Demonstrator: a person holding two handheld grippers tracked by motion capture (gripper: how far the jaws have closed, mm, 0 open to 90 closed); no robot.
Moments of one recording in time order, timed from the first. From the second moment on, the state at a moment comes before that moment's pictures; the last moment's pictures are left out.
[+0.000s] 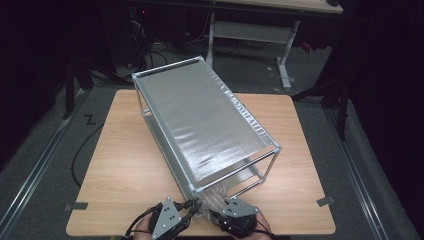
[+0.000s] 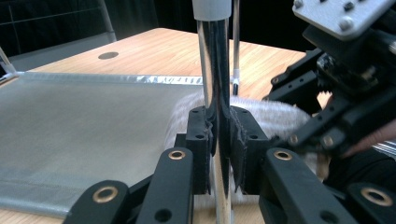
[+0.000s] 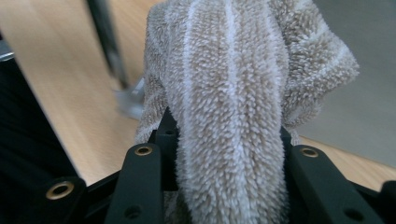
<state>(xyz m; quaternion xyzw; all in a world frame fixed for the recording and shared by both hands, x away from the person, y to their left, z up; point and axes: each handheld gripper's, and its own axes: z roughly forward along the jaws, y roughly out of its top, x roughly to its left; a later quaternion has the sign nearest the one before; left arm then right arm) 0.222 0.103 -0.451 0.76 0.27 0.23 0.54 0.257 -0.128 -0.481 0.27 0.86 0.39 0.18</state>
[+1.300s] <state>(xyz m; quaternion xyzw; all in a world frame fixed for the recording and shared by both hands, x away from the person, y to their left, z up) 0.220 0.104 -0.452 0.77 0.28 0.22 0.53 0.286 -0.178 -0.496 0.35 0.85 0.34 0.21</state>
